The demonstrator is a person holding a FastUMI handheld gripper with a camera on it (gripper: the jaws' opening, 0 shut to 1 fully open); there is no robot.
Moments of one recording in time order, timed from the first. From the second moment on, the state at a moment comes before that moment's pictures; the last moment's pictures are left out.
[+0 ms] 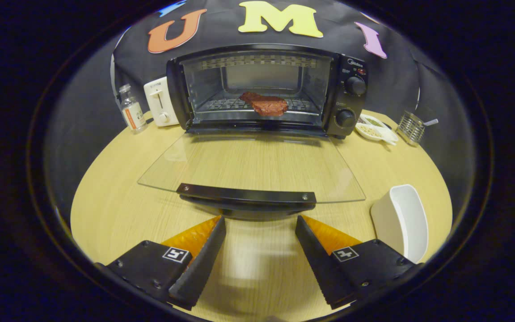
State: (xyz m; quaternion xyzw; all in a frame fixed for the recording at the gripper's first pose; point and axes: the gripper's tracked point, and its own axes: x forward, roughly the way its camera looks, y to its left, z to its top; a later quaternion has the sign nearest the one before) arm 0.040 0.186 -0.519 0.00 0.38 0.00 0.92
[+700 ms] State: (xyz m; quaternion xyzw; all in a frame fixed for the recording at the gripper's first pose) arm 0.067 0.189 -0.458 0.00 0.36 0.01 0.93
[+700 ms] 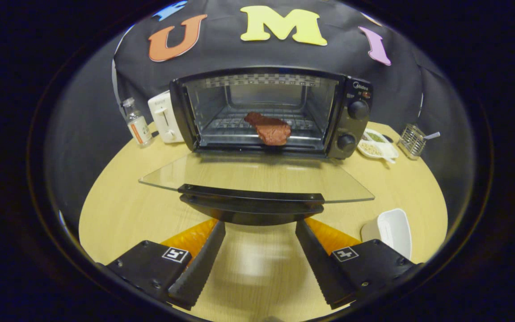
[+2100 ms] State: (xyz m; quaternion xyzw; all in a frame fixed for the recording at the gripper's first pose) arm 0.145 0.173 -0.314 -0.01 0.27 0.00 0.96
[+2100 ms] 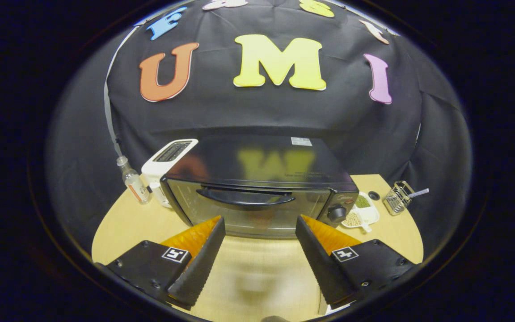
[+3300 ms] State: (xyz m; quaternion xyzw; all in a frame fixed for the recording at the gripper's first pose) arm 0.012 0.068 -0.051 0.01 0.04 -0.03 1.00
